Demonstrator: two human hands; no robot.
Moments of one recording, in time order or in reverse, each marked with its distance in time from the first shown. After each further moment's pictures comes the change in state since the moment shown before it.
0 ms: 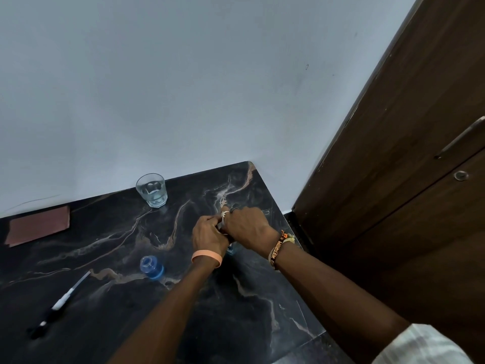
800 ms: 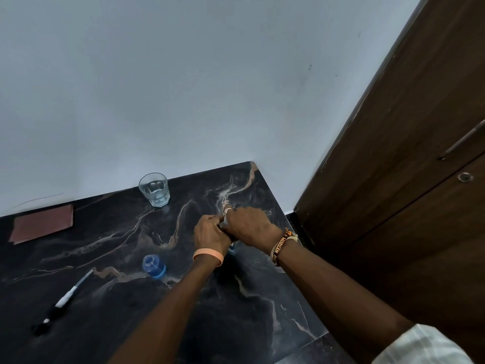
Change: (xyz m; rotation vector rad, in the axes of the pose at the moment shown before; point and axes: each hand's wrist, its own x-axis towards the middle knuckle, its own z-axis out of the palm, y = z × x) left_hand 0.000 0.004 -0.003 -0.010 -0.026 0.002; right_hand 0.003 0.004 -0.005 0.103 -0.084 0.012
